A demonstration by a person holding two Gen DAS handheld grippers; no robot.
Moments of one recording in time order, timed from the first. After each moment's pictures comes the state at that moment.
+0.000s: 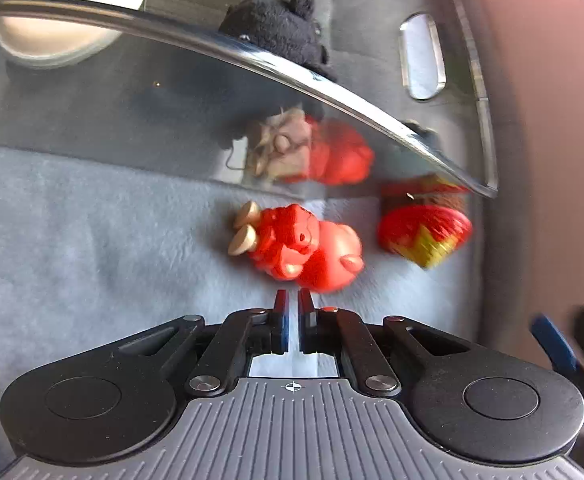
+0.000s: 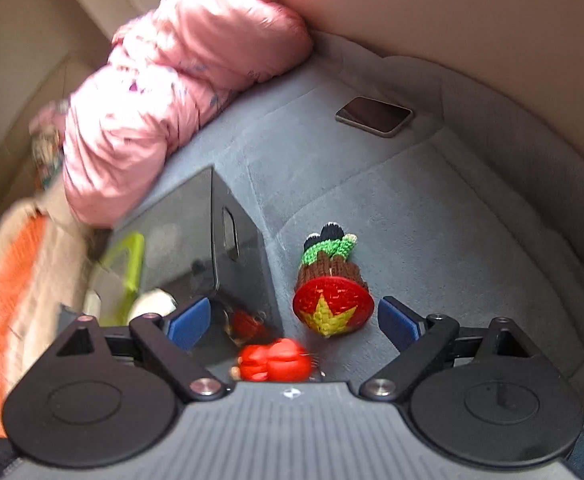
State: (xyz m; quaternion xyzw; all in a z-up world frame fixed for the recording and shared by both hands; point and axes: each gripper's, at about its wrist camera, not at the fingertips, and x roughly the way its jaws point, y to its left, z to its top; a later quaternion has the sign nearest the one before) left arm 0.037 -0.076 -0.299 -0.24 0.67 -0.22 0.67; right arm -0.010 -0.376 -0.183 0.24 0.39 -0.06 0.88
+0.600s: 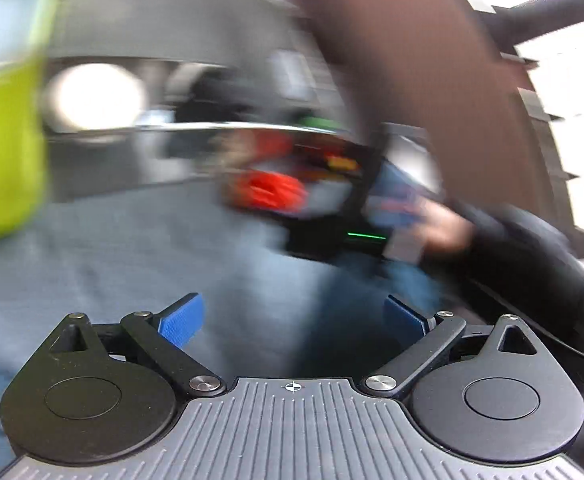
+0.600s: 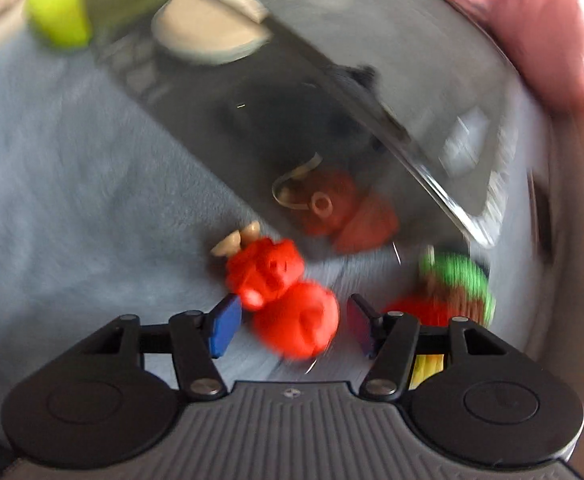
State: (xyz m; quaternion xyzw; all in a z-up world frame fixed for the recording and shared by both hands) left arm 0.009 0.033 -0.166 -0.15 0.59 -0.43 0.66; right arm 0.081 -0.191 -0.308 -0.34 0.54 0.11 0.76
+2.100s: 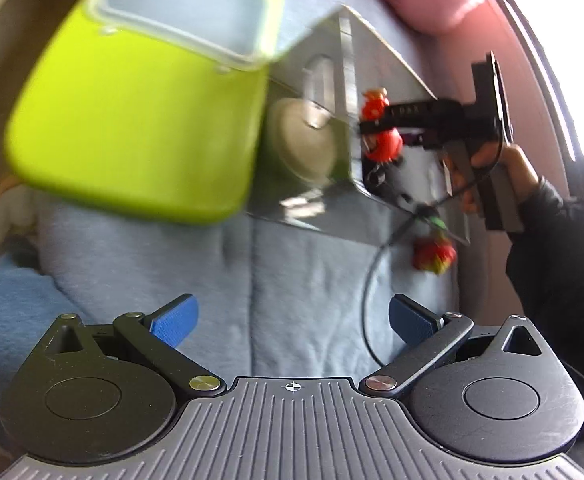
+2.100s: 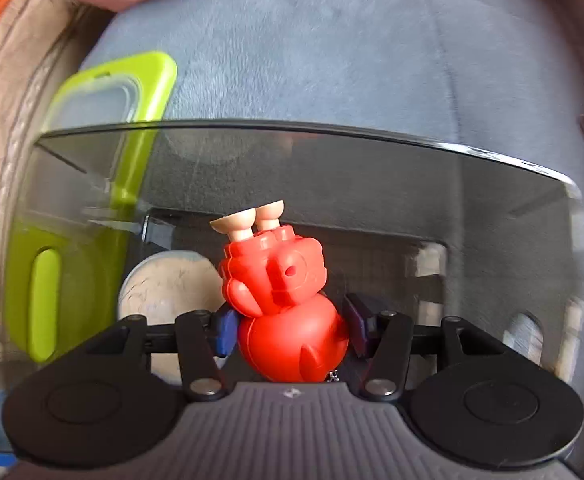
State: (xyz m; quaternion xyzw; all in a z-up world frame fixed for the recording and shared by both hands) left arm 0.057 0.177 -0.235 -0.27 0.61 -0.22 0.71; right arm 0.304 -0.174 -0.282 0.02 0.65 0.03 0.76
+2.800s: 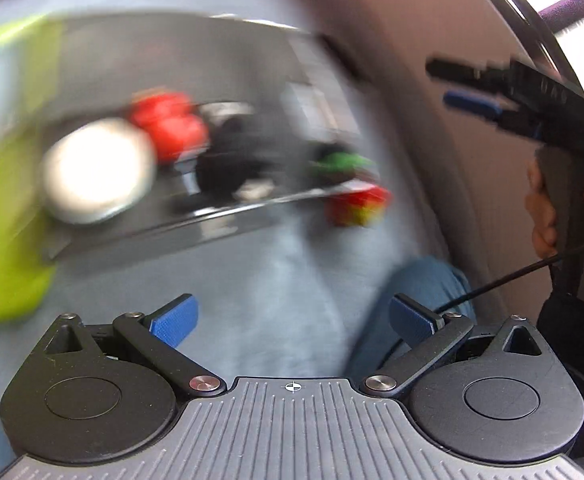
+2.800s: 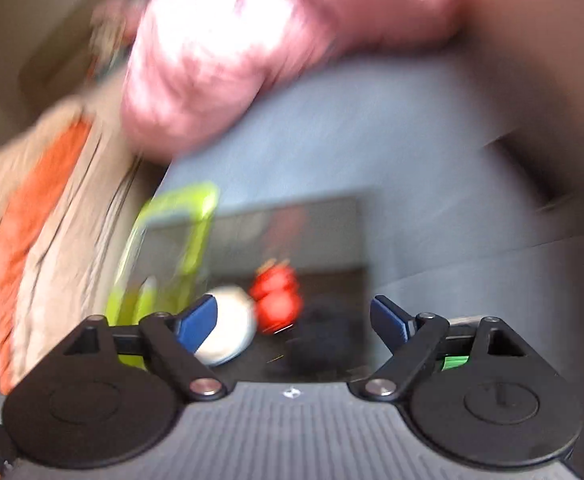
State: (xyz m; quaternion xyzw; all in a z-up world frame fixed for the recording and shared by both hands) left arm 0.063 -0.082 -0.160 -0.03 0.60 -0.38 0.71; right arm 0.116 -0.320 -0.127 0.16 0.42 0.02 0.89
